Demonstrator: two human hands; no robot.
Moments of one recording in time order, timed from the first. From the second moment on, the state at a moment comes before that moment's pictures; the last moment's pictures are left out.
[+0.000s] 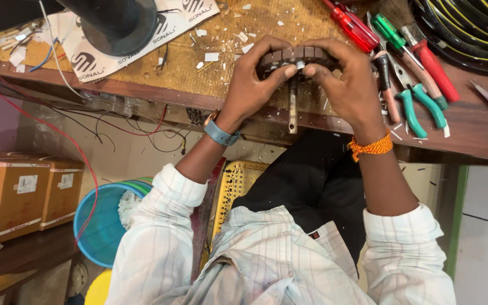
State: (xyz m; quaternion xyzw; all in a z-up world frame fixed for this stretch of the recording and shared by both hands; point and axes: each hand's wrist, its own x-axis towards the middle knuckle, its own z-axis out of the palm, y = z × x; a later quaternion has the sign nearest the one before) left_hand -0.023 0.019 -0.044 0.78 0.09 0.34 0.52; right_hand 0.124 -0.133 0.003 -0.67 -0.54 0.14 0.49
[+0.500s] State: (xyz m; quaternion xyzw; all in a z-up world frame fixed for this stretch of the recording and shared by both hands) left_hand -0.021 0.001 -0.047 0.80 0.11 0.40 0.43; right_hand 0.116 -0.141 0.006 -0.62 -0.56 0.15 0.53
